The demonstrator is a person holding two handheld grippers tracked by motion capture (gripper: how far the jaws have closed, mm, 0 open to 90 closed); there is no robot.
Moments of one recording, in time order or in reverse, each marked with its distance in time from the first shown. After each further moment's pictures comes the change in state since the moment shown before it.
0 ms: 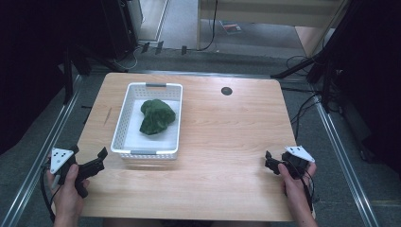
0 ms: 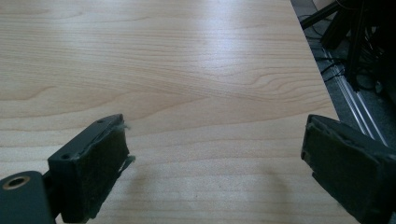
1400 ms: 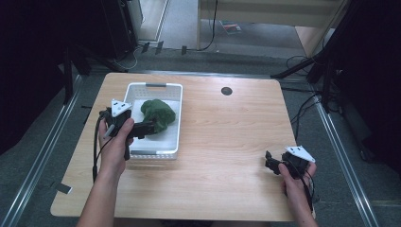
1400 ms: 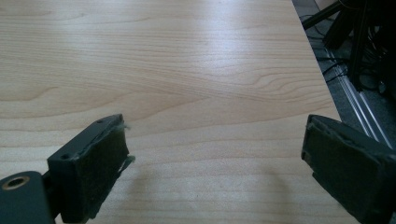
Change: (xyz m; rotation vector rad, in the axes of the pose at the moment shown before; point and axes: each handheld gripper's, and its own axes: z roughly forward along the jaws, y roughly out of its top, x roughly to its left) left arm -0.134 0.112 0.059 0.123 -0.152 0.094; right arm 0.000 0.000 0.000 0.000 0.006 0.008
